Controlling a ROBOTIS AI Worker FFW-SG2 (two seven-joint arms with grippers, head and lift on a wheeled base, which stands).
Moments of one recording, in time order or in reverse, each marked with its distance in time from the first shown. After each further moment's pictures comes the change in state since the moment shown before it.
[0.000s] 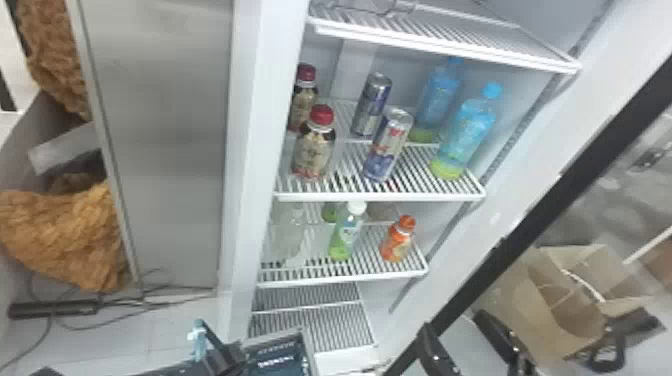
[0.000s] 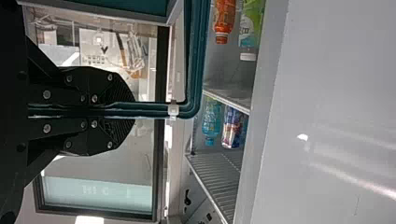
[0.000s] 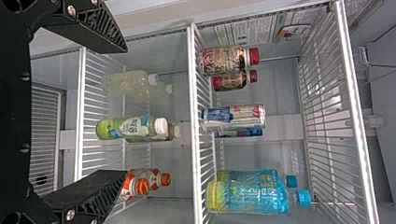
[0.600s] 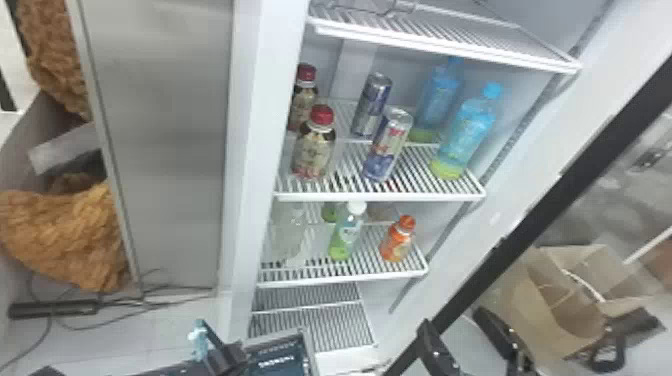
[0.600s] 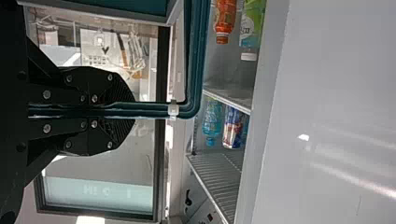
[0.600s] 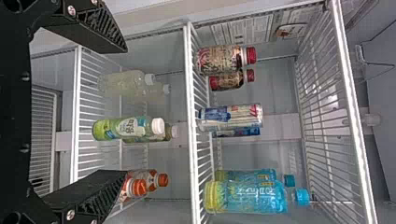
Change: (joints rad) left arm -0.002 0.000 -0.002 0.000 -0.002 0.002 0.001; right arm -0.013 -0.006 0.000 0.007 -0.012 0.000 0.000
